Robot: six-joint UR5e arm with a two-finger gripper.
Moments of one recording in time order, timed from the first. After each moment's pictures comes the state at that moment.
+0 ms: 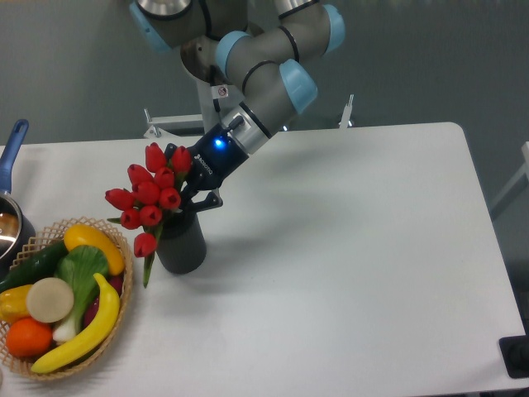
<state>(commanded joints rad) 2.56 -1.66 -2.16 -0.69 0.39 1.23</state>
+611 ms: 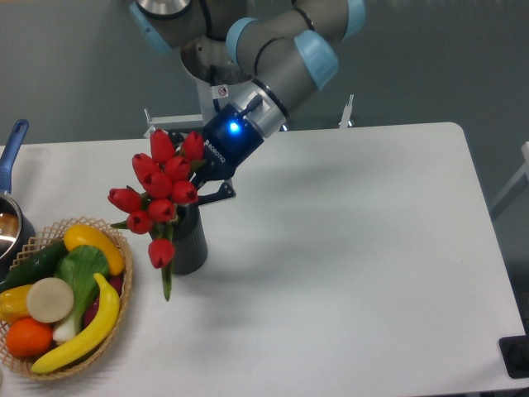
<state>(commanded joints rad) 2.59 -1.64 -1.92 -0.69 0.33 0.72</state>
